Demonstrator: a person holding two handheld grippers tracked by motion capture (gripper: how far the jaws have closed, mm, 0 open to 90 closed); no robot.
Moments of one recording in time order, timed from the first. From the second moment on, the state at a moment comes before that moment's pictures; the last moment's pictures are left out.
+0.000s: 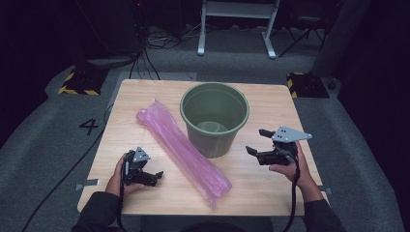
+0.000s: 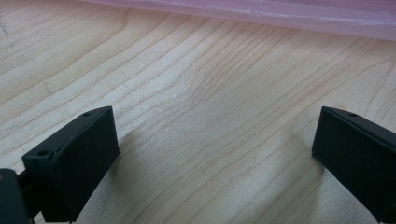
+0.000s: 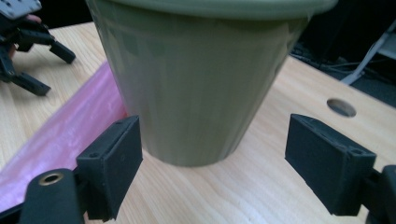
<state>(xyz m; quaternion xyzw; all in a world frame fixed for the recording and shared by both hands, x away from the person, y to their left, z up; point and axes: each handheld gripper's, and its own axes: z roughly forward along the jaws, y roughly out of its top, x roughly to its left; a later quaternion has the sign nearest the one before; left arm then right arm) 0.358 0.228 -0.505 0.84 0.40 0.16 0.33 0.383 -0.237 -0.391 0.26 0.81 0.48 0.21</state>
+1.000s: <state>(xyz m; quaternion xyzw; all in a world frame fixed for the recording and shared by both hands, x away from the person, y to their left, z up) 0.358 0.228 -0.505 0.84 0.40 0.16 0.33 0.392 -0.185 -0.330 0.21 0.82 0.48 0.23</state>
